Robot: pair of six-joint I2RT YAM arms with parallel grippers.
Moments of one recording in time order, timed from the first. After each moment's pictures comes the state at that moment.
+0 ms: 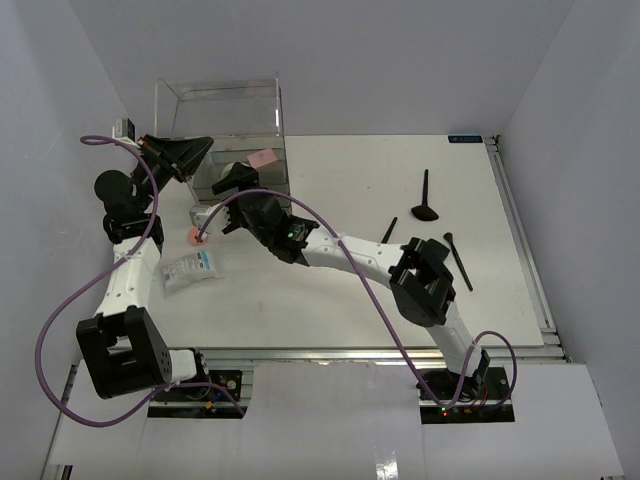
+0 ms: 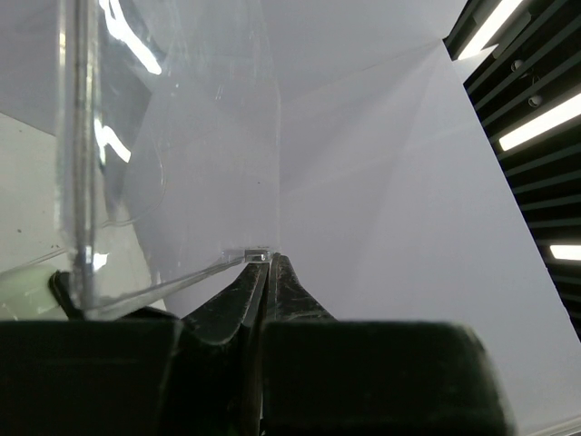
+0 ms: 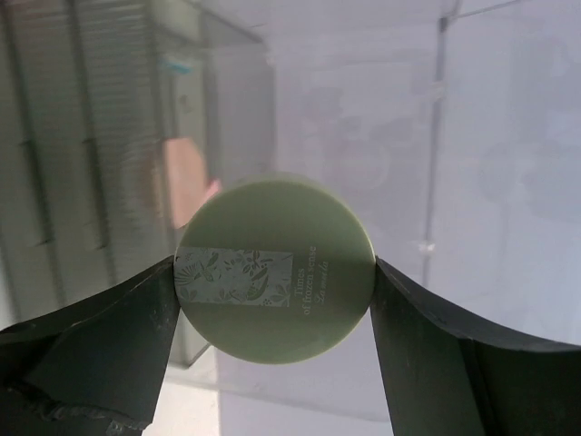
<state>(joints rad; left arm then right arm) 0.23 1.30 0.96 0.78 0.83 -1.57 1.10 2.14 1.83 0.16 0.36 -1.33</state>
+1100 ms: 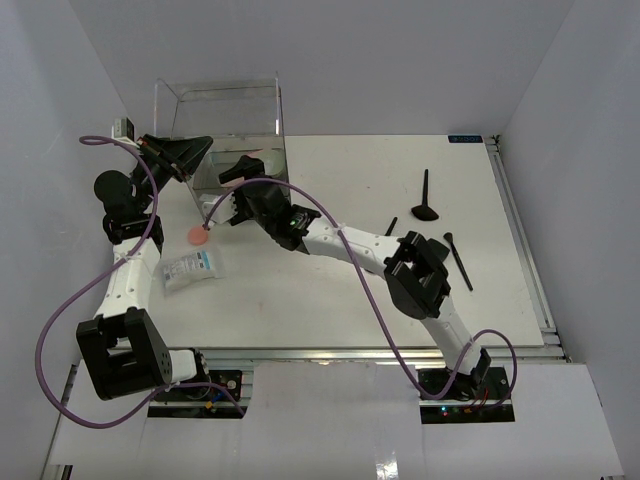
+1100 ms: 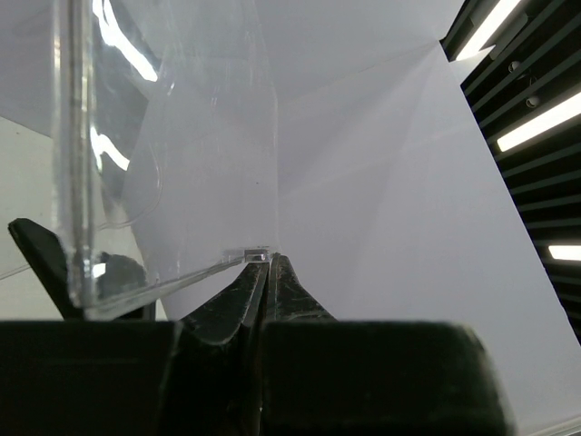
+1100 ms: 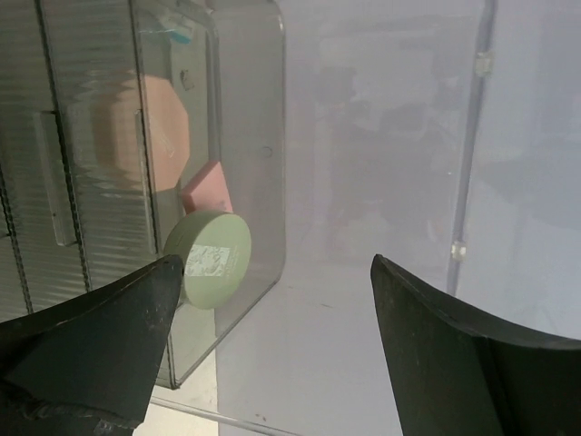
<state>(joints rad) 0.23 1.29 0.96 0.78 0.82 -1.58 1.04 2.22 1.91 0.11 0.32 -1.34</state>
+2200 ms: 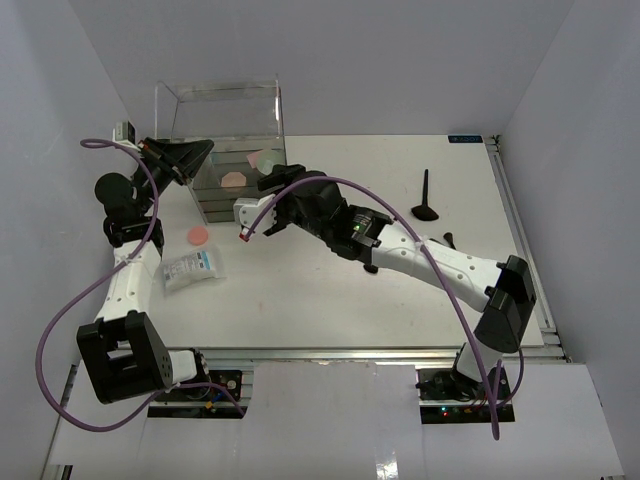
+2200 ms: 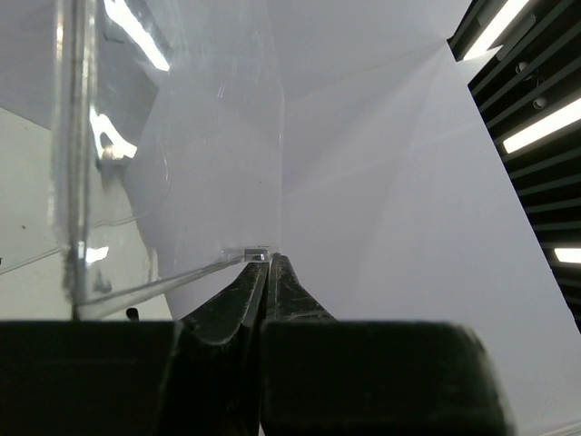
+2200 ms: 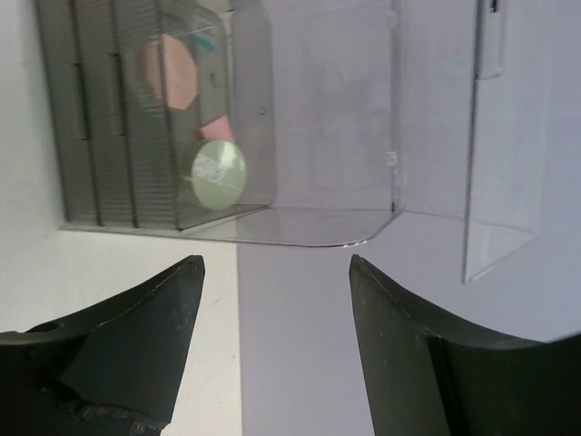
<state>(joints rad) 0.23 1.27 0.94 0.76 0.82 -1.56 1.07 1.67 1.57 -0.16 0.19 -1.19</state>
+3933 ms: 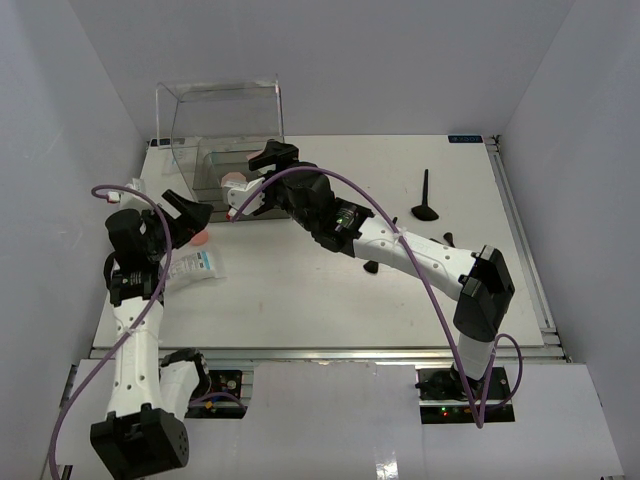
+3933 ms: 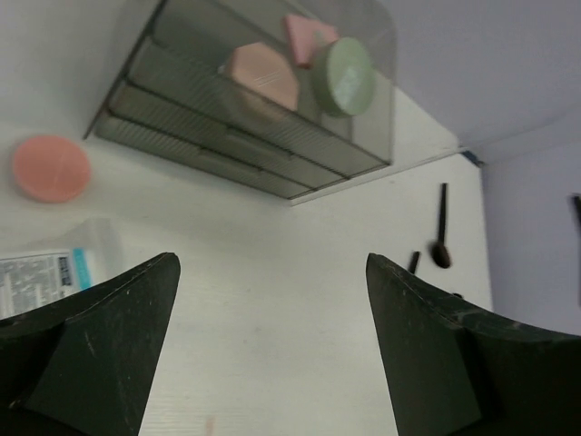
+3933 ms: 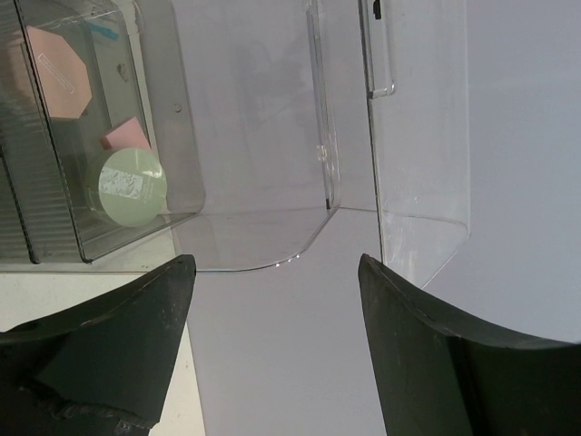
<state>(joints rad) 0.23 0.84 0.77 -0.22 0.40 -0.60 1.04 1.80 1.66 0.05 0.29 -1.28</state>
